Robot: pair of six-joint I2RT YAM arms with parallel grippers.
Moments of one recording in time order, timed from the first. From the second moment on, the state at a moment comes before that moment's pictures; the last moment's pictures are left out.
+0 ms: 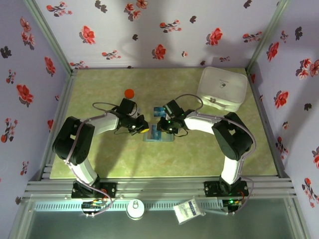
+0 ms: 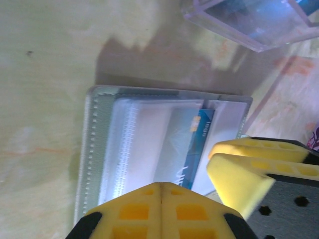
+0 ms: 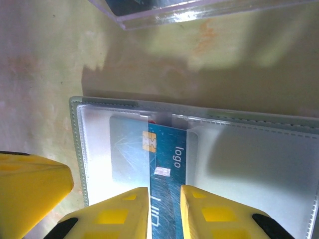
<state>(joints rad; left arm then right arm) -0.50 1.72 0.93 -0.26 0.53 -0.83 0.70 1.83 1.07 -0.28 -0.31 0.82</state>
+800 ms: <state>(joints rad) -0.52 1.72 0.96 -0.35 0.47 -0.78 0.70 1.86 1.06 -0.21 -0.38 0.83</state>
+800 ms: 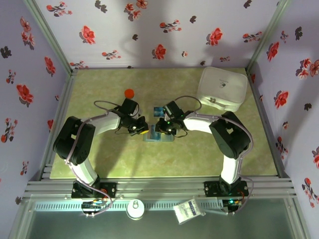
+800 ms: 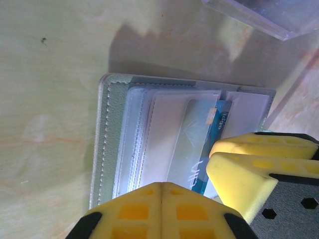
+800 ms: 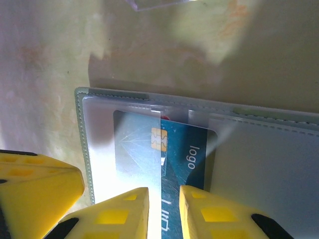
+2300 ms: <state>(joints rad) -0.52 1.77 0.99 -0.44 0.37 -0.69 0.70 1.91 1.11 -0.19 -0.43 0.83</state>
